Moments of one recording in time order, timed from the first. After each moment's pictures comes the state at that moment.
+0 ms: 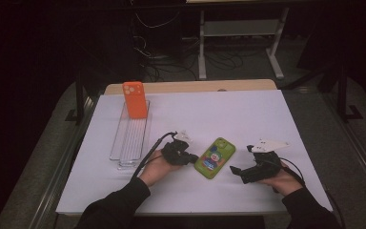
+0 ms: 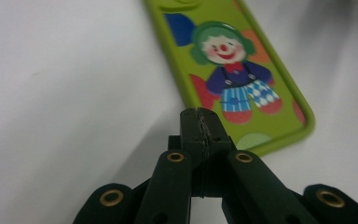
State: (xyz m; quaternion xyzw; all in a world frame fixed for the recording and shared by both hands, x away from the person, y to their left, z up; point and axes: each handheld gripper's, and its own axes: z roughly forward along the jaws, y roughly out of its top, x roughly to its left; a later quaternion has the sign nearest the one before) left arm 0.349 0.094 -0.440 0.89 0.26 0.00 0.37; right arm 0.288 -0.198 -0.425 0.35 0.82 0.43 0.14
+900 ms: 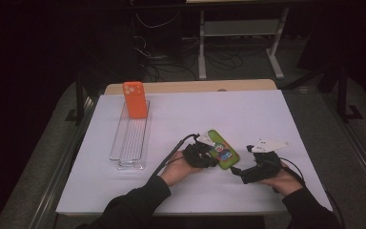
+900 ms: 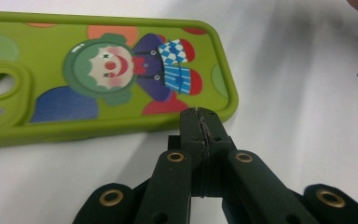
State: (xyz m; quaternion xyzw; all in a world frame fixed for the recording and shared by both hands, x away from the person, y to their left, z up) left arm 0.347 0.038 -0.443 0.89 0.22 -0.02 0.39; right arm 0.288 -0.198 -0.425 0.35 0.82 0.44 0.13
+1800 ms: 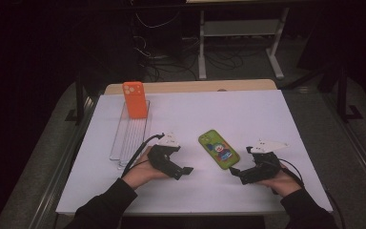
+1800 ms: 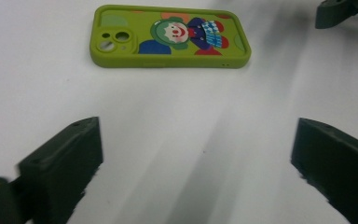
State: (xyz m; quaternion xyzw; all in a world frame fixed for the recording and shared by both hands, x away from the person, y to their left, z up) left arm 0.325 0.135 -0.417 0.88 0.23 0.03 0.42; right arm 0.286 -0.196 -0.426 0.36 0.82 0.43 0.13
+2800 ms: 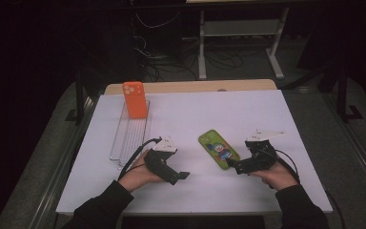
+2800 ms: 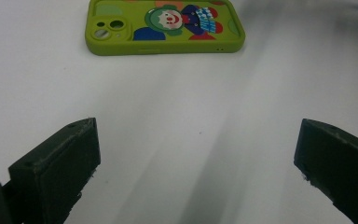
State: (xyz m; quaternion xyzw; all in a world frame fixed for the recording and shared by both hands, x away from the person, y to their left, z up) left arm 0.317 0.142 -0.420 0.88 0.22 0.04 0.42; right arm 0.300 -0.182 -0.400 0.41 0.81 0.41 0.12
